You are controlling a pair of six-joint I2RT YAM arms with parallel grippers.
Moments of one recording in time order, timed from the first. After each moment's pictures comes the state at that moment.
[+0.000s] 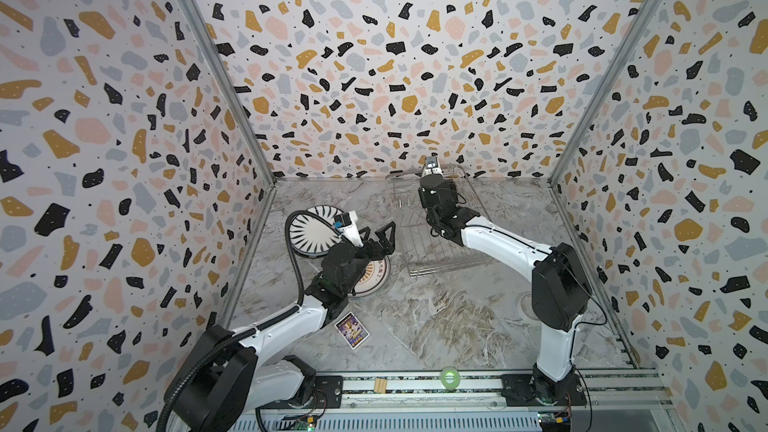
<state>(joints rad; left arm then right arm) -0.55 1.21 0.51 0.64 -0.09 -0.65 0.70 1.88 1.53 0.03 0.76 -0.04</state>
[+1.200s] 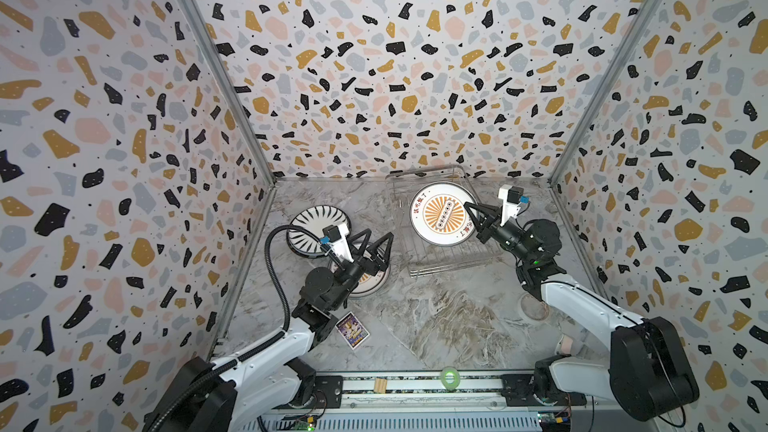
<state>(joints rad) -0.58 1.02 0.34 0.91 0.09 -0.60 0.29 1.27 0.66 0.86 -0.60 0.41</state>
